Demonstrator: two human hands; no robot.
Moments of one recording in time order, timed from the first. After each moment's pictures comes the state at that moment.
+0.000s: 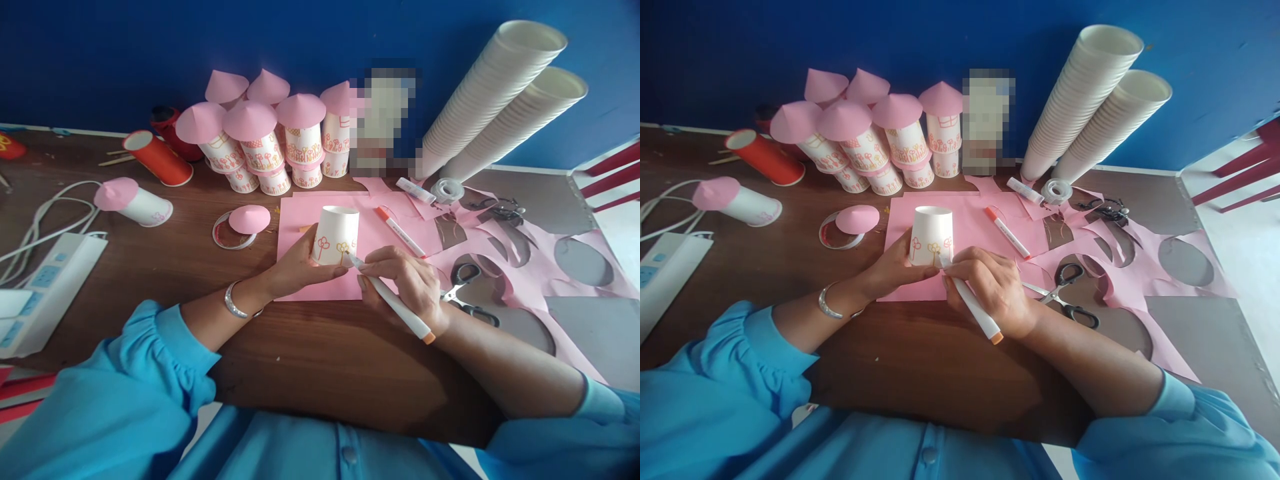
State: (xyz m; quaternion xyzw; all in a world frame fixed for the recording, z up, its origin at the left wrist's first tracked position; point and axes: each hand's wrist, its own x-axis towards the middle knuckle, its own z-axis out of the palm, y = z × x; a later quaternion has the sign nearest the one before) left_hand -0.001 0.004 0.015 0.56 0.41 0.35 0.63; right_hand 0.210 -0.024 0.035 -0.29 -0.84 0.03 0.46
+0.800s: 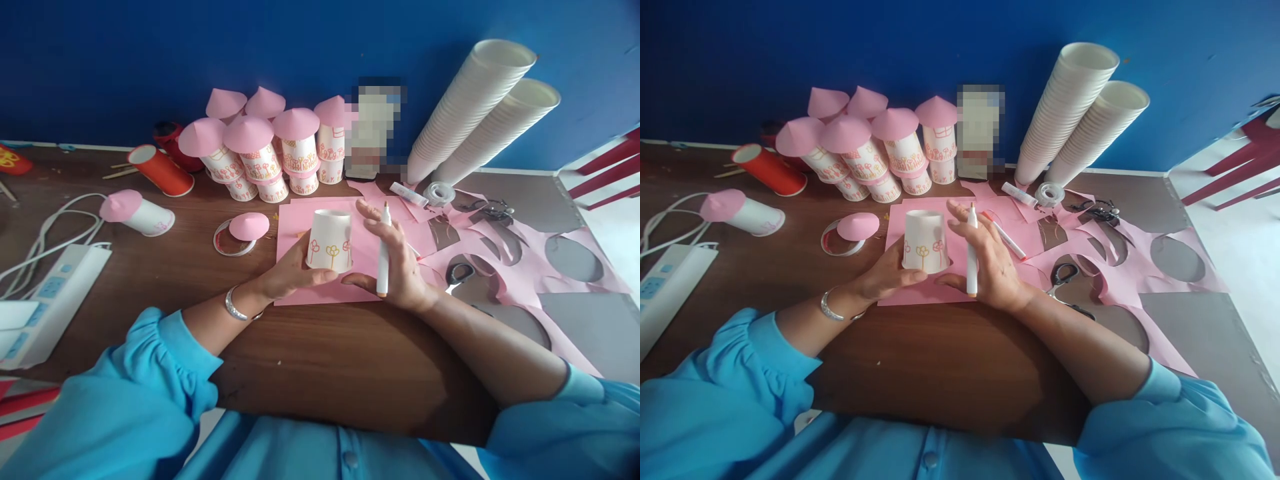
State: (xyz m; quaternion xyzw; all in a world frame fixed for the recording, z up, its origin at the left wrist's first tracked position) left_hand -0.012 0.006 0.006 0.55 0.31 0.35 0.69; right_hand 0.220 0.008 0.005 -0.28 -0.83 0.12 0.47
